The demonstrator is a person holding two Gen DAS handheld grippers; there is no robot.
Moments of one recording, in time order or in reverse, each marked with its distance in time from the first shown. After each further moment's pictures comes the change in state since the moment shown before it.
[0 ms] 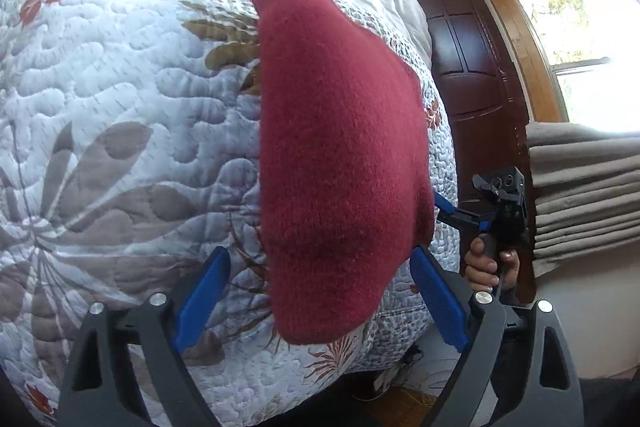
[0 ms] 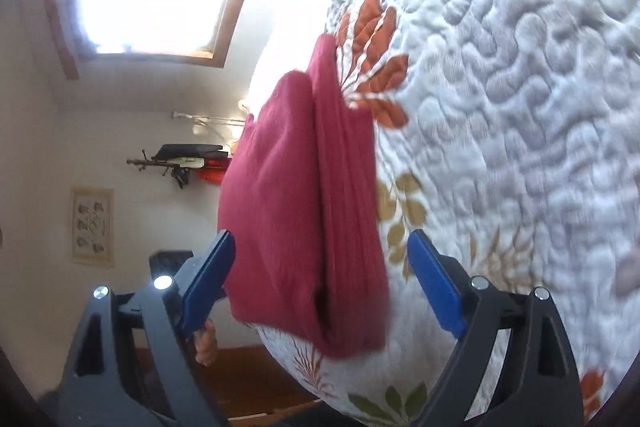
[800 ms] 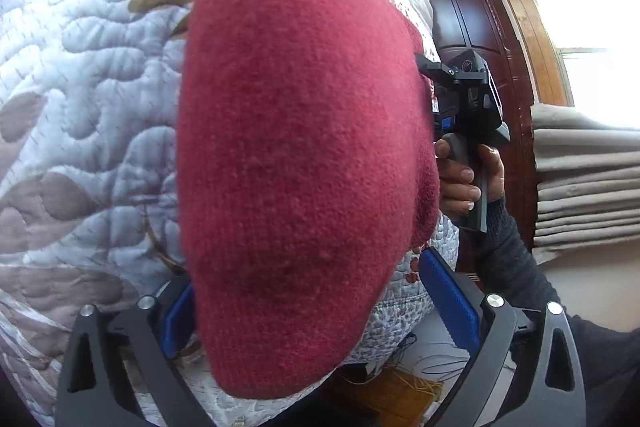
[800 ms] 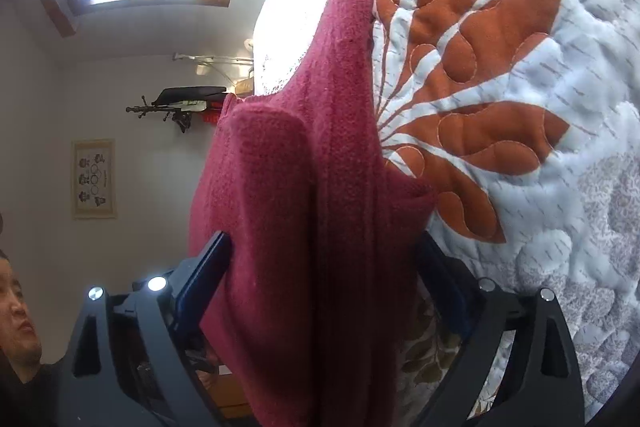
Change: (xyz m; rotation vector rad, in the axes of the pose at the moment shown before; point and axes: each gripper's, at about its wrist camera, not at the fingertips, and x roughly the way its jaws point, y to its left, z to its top) left arm 0.049 -0.036 -0.018 -0.003 0.115 -0.029; right arm 0.121 0.030 0.085 -0.078 0.249 0.029
